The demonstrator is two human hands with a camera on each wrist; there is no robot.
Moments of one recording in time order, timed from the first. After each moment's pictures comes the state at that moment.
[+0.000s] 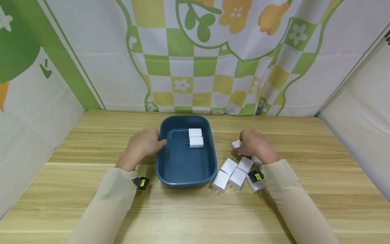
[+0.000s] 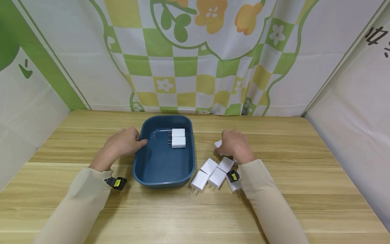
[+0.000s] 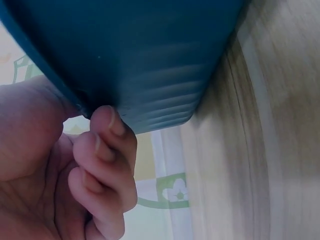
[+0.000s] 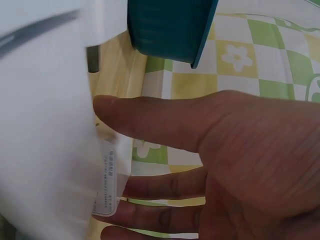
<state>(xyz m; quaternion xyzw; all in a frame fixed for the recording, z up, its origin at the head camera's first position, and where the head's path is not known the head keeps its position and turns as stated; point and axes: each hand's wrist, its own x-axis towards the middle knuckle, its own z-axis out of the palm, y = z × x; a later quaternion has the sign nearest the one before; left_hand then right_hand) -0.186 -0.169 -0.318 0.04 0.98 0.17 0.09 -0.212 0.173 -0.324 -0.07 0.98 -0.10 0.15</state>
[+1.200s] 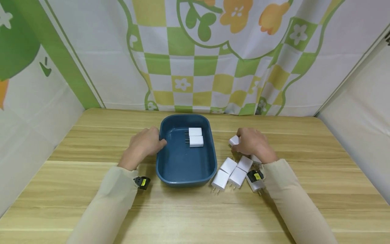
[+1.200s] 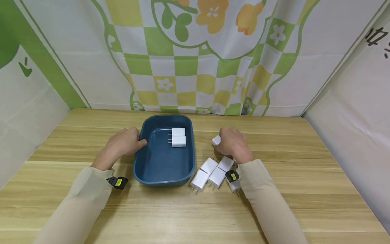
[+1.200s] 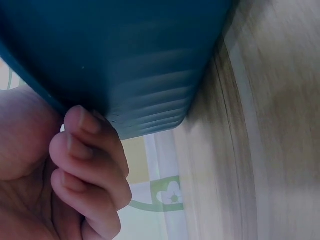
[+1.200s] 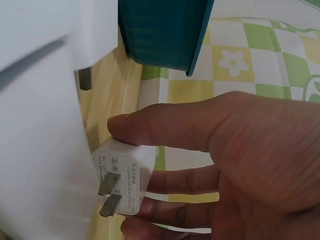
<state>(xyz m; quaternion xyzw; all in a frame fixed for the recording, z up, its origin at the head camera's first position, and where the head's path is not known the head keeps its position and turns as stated) -0.187 -0.167 -0.319 0.04 0.98 0.16 0.10 -0.213 0.171 -0.326 -0.09 0.98 -0.11 0.10</state>
